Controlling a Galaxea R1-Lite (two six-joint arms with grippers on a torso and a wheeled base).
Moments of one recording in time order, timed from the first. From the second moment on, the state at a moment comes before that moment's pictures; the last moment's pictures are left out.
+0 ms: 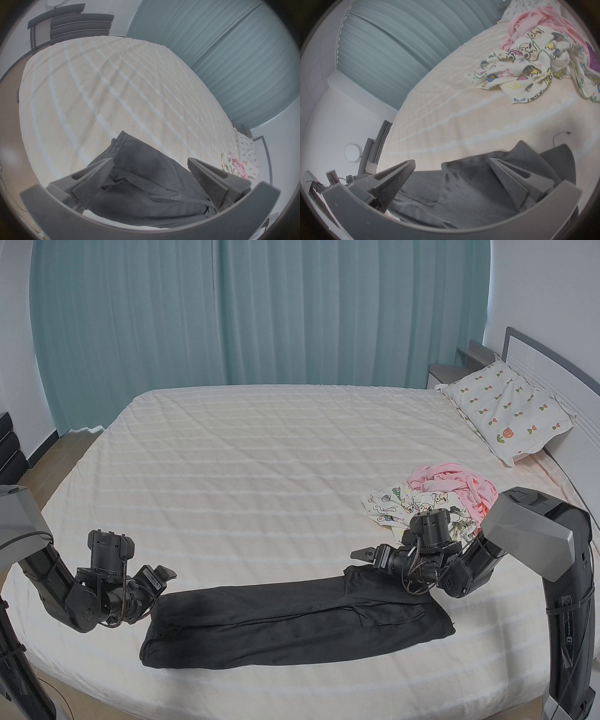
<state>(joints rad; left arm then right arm) -0.11 1.98 -0.49 -0.72 0.06 -0.90 0.34 2.46 -1.13 -0.75 0.25 0.64</state>
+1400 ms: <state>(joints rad) 0.03 2.18 -0.64 -0.73 -0.13 -0.64 0.20 2.35 -0.68 -1.13 0.10 0.75</state>
